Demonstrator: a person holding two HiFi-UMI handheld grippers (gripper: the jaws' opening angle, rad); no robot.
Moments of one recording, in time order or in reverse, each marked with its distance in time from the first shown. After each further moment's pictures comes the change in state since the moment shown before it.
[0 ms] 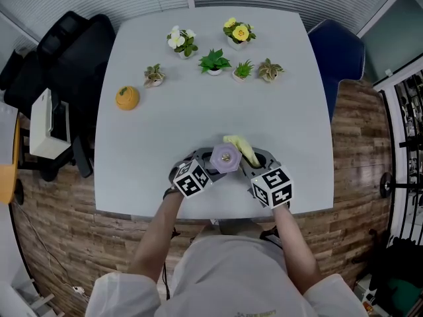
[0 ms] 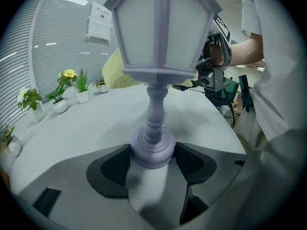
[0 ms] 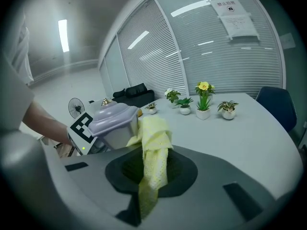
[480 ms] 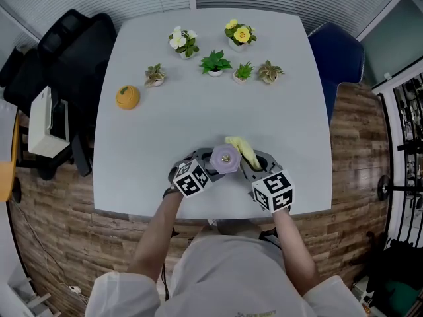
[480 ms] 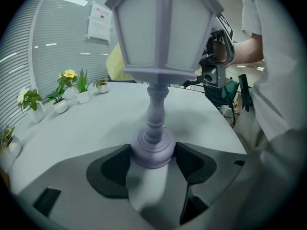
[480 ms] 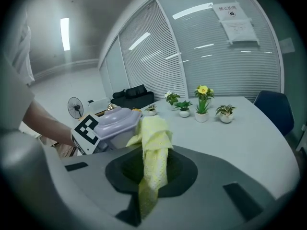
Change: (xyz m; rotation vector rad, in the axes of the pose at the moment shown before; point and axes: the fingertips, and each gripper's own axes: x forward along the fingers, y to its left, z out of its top) left arm 0.000 -0.001 0.000 0.004 -0.003 0.003; right arm -0.011 0.004 0.005 -0.014 -0.018 -0.019
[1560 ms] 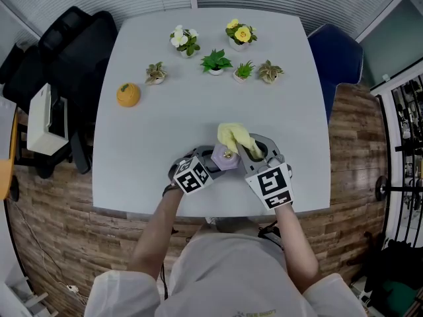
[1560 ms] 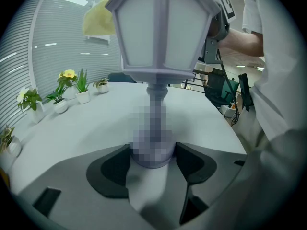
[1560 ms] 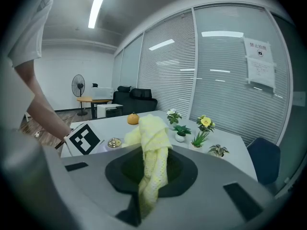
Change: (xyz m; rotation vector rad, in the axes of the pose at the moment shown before) left arm -0.001 0.000 0.000 0.000 0.003 -0.002; right arm -0.010 0.011 0.071 -0.322 -0.055 -0.097
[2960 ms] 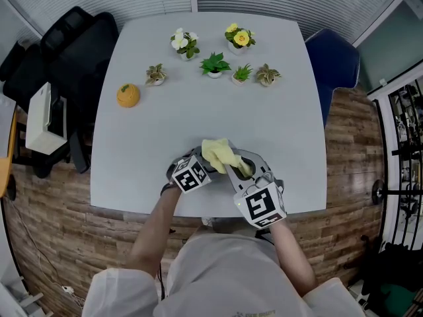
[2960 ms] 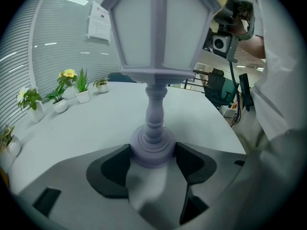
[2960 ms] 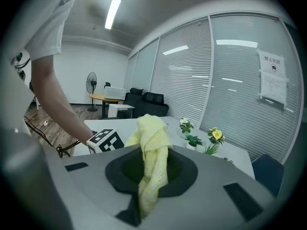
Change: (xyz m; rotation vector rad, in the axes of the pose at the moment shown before) left arm 0.000 0.000 0.000 -0.006 0.001 -0.004; right arm -0.025 0.054 0.022 -0.142 -0.042 0.075
